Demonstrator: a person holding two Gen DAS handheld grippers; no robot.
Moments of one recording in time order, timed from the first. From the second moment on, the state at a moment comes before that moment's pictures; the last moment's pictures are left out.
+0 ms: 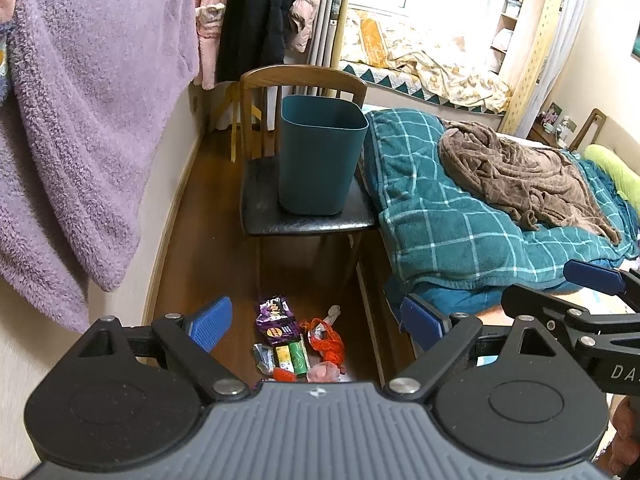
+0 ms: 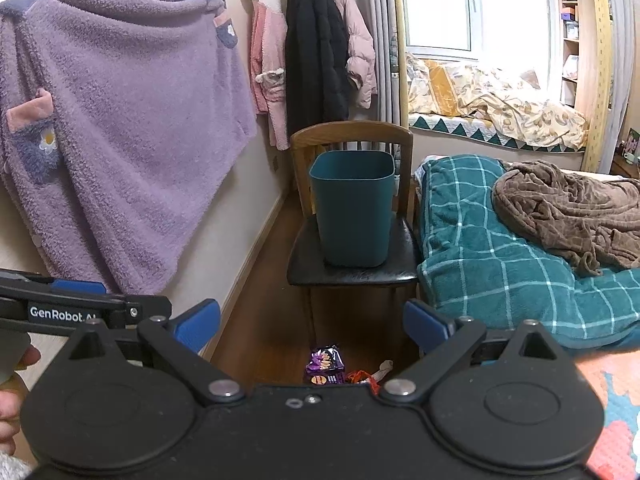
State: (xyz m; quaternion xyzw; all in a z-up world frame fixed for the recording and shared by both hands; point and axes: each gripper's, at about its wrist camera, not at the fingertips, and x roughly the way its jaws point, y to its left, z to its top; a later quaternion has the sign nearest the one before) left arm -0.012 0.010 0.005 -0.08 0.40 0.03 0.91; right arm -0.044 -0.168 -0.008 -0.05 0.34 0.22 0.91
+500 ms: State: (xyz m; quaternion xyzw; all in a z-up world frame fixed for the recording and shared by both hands) left arm -0.008 0.012 0.003 -0.09 0.40 0.03 0.91; right arm -0.041 -0.169 -0.005 -0.04 0.34 0.22 0.91
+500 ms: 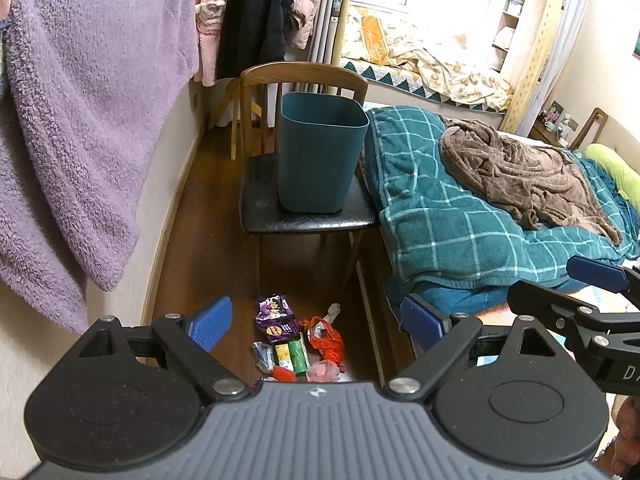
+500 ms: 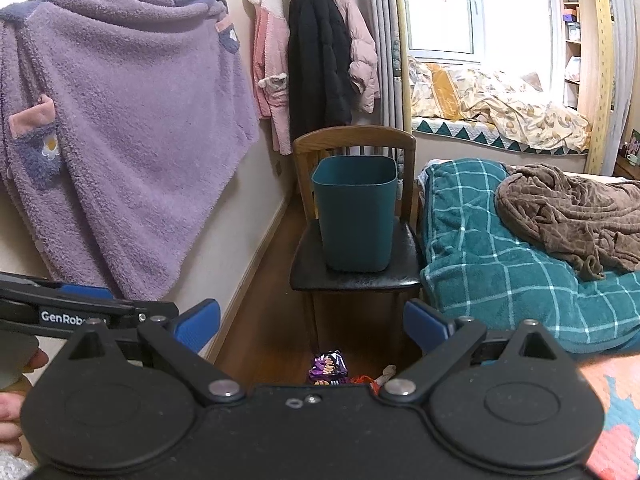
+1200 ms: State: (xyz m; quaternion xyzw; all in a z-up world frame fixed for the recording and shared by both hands) left arm 0.059 -0.003 -0.026 -0.10 0.42 0.05 0.90; right arm 0.026 -0.204 -0.018 -0.04 0.32 0.23 0.92
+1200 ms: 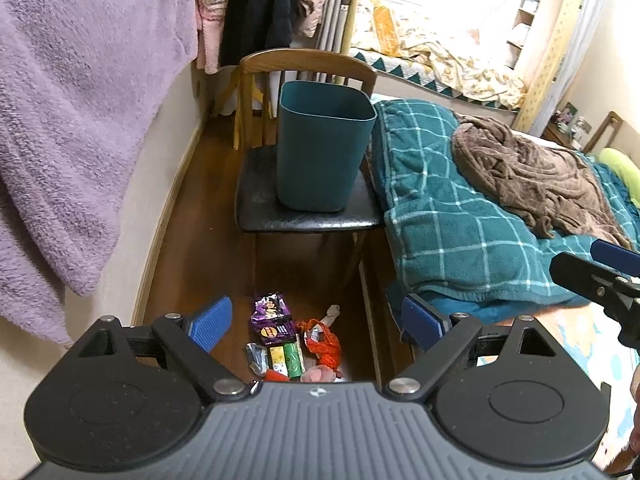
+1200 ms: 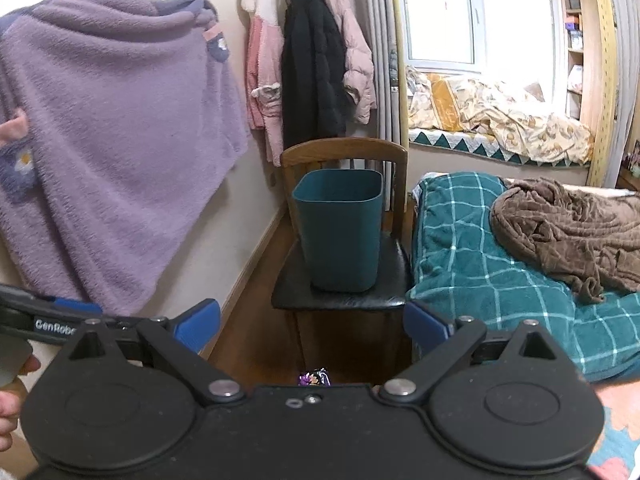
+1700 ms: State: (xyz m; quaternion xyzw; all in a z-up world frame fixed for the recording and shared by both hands) left arm 0.138 -0.003 -0.136 -0.13 0.48 0.16 0.85; right arm 0.139 -0.217 -0.141 -0.07 0.40 0.33 0.85
